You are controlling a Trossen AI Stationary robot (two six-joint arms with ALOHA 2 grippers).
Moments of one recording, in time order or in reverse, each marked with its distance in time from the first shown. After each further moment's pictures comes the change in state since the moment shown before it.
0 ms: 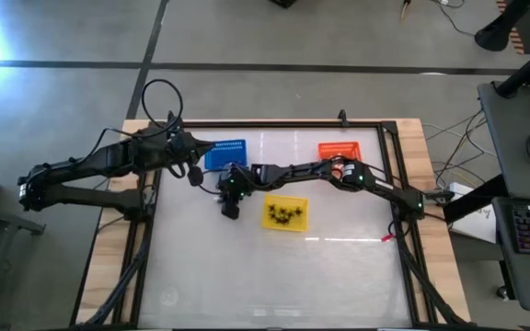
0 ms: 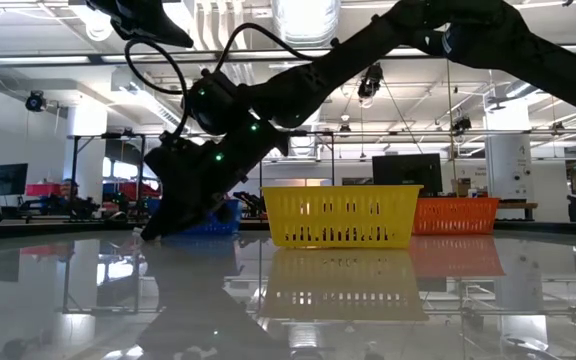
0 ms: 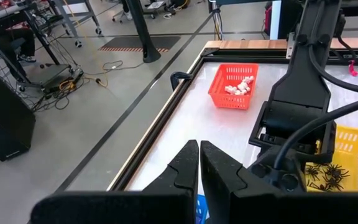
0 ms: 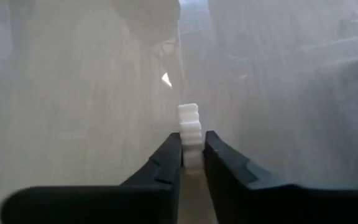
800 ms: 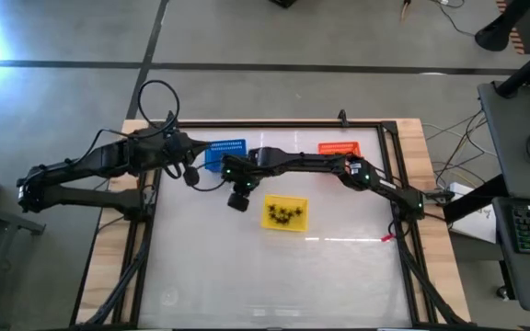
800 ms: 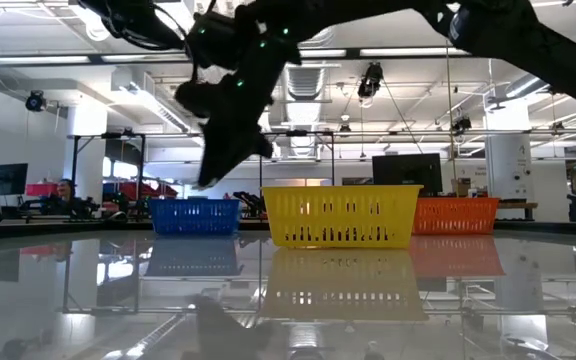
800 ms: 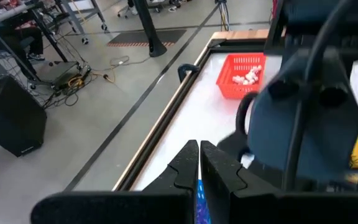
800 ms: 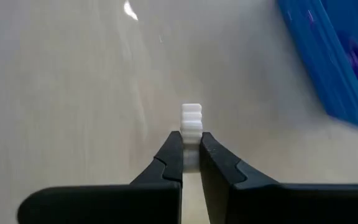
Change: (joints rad) left arm 0.000 -0.034 0.000 -0.062 -0.028 0.027; right arm 0.003 -0.073 0.355 -0.754 0.128 0.065
